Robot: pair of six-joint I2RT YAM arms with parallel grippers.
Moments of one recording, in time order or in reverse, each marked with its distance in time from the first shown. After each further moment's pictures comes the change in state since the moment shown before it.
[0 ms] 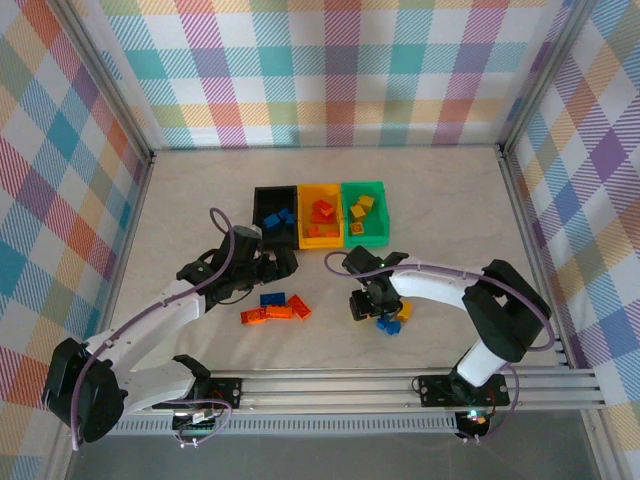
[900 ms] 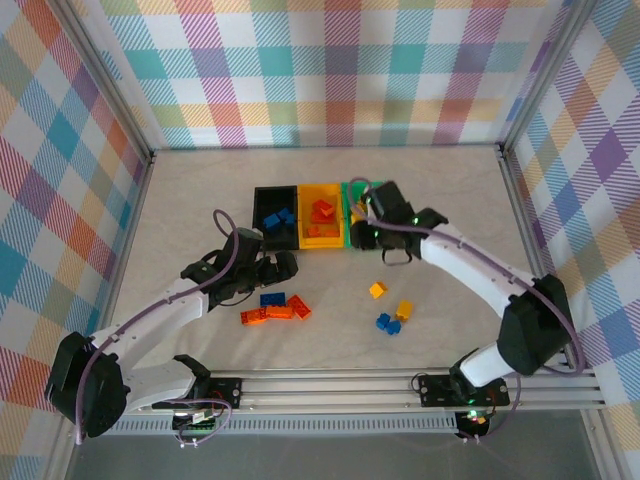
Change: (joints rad) left arm 0.000 0.031 -0.015 0.002 0.005 0.000; right arm -0.227 -0.100 0.351 0.069 -0.023 -0.096
